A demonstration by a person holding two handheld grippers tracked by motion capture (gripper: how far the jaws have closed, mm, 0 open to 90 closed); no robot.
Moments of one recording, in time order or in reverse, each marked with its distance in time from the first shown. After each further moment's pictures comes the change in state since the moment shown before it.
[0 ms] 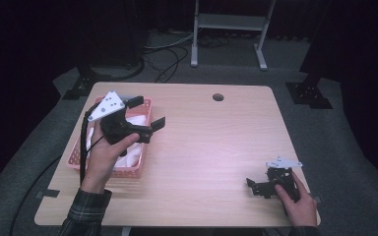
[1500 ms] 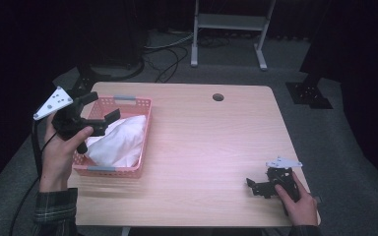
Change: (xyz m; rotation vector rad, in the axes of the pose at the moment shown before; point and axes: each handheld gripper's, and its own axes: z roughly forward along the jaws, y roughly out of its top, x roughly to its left) left arm 0.063 -0.004 -0.073 -0.030 0.140 -0.020; right arm 0.000 0.000 0.000 0.000 0.000 -0.001
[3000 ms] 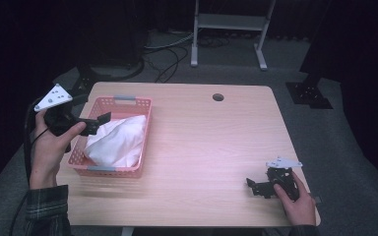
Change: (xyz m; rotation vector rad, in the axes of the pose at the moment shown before) left arm 0.024 -0.002 -0.001 0.237 0.066 0.084; right arm 0.000 0.000 0.000 0.000 0.000 0.000
